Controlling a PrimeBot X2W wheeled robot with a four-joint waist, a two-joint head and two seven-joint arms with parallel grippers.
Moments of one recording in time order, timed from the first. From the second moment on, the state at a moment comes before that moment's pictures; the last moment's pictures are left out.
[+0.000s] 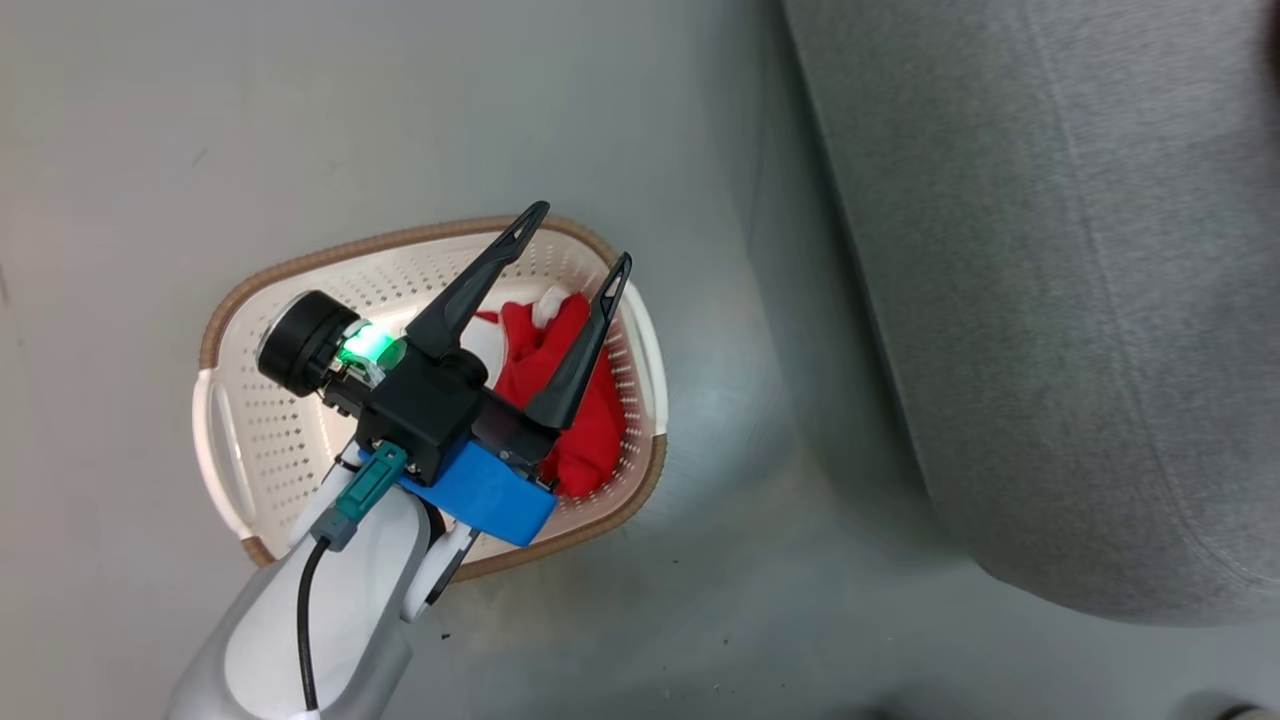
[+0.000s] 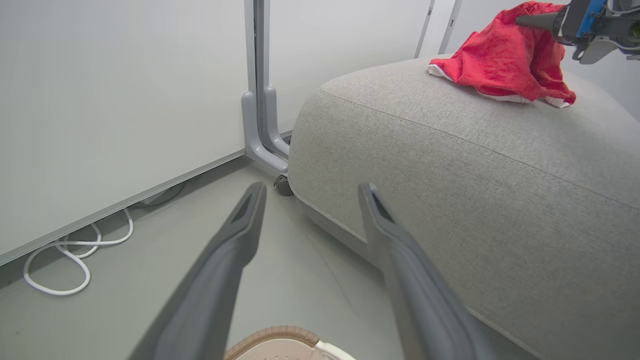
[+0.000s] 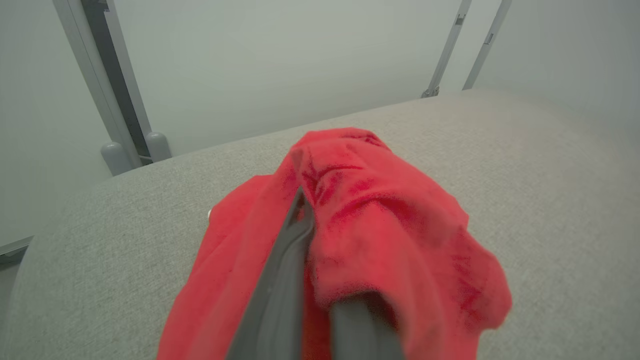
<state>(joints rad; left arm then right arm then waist) -0.52 0.26 -0.56 0.16 -0.23 -0.13 -0.26 -1.03 -0.38 -0.47 0.86 0.08 0.13 -0.20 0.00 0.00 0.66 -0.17</state>
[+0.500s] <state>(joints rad) -0.54 0.24 -0.56 0.17 -0.24 -0.13 -0.26 -1.02 -0.37 -0.50 0.97 -0.03 0.13 -0.25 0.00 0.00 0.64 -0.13</state>
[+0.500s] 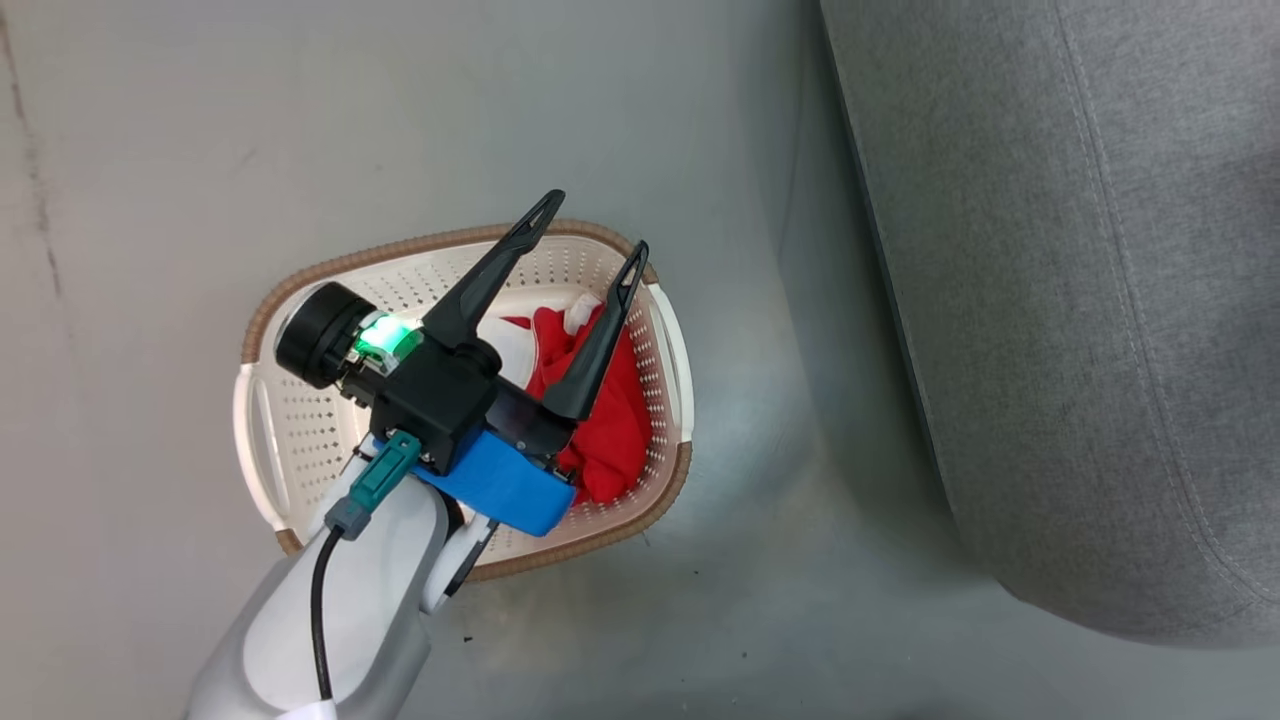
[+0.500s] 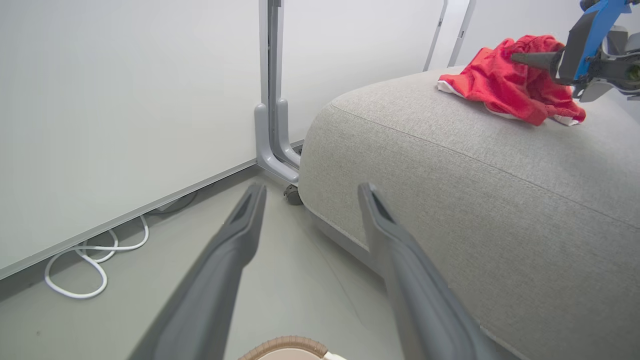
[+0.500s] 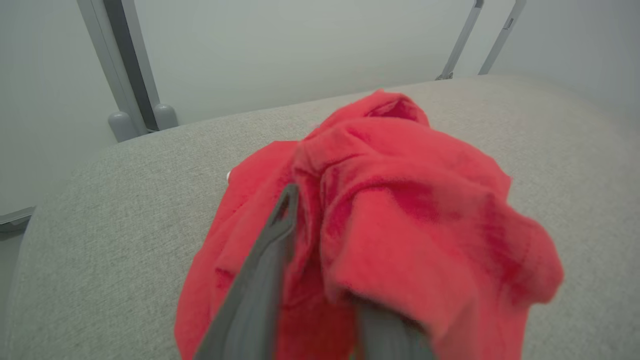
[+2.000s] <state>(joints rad) -0.04 0.07 -0.16 0.30 -0.31 -0.13 -0.26 -0.12 -0.07 -0.11 0.24 0.02 0.13 -0.15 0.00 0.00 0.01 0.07</state>
